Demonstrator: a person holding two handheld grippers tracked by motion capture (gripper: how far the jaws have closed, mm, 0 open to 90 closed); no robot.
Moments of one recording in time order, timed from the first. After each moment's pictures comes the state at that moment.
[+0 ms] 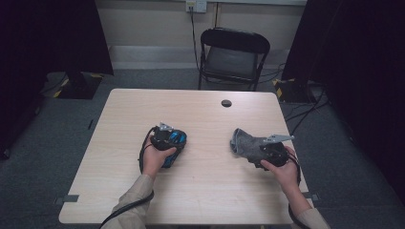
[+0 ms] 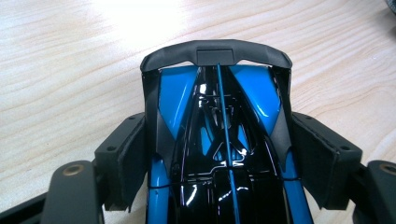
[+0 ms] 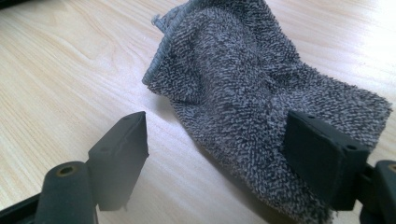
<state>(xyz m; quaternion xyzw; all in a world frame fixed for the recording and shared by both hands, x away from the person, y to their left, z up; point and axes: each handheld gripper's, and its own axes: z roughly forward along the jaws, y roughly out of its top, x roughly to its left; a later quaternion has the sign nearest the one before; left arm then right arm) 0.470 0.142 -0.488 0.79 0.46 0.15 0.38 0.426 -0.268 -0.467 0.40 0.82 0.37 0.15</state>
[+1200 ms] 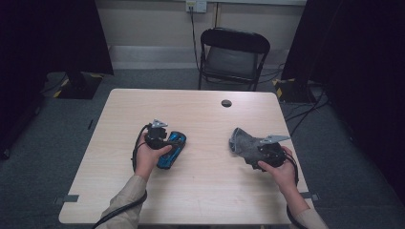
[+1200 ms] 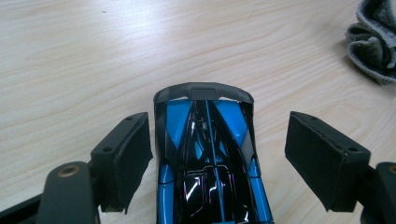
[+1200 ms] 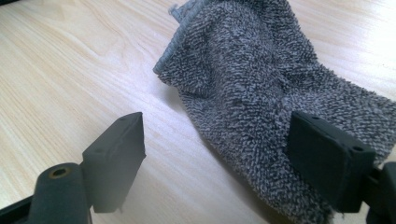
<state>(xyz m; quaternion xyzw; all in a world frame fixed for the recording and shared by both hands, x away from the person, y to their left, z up) 0.458 0.158 -0.459 0.77 0.46 0.14 0.41 0.424 -0.259 -0.467 0.40 0.83 0.36 0.15</state>
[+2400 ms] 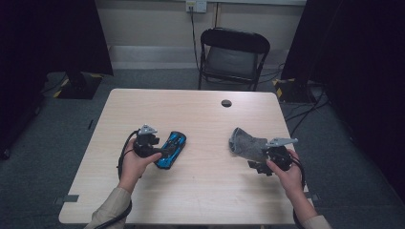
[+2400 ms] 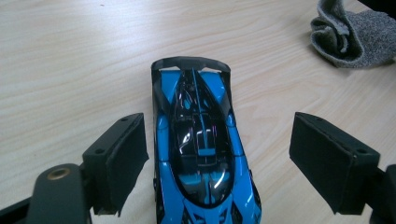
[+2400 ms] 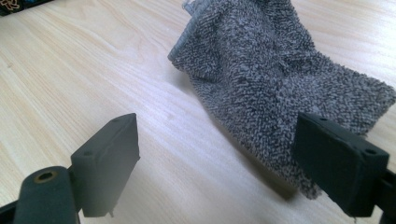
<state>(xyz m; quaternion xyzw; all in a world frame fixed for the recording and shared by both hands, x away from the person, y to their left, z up) 0.423 0.185 -0.448 0.77 0.45 0.12 0.43 0.407 -0.271 -0.459 0.40 0.83 0.37 0.13</state>
